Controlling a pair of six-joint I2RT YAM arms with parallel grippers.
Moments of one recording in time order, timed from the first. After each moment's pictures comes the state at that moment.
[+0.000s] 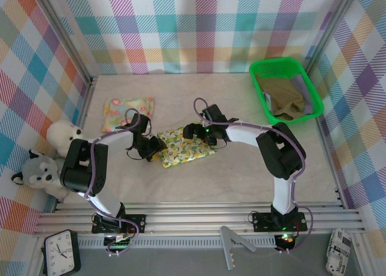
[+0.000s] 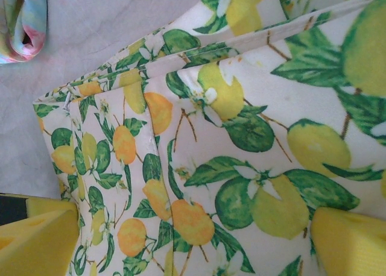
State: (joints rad) left arm -0.24 1.65 0.87 -0.49 0.41 -0.78; right arm 0.64 1.94 1.20 -0.18 -0.35 0.72
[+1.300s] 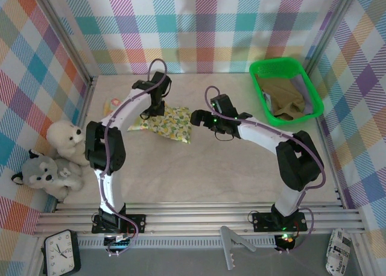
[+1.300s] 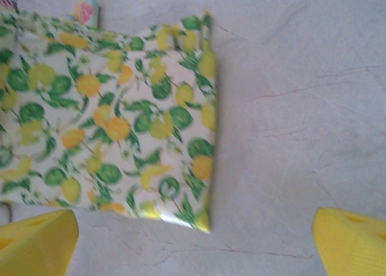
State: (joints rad) left arm -0.36 1.99 1.81 -1.09 -0.42 -0.27; right arm 0.60 1.74 1.20 -0.22 -0.16 0.73
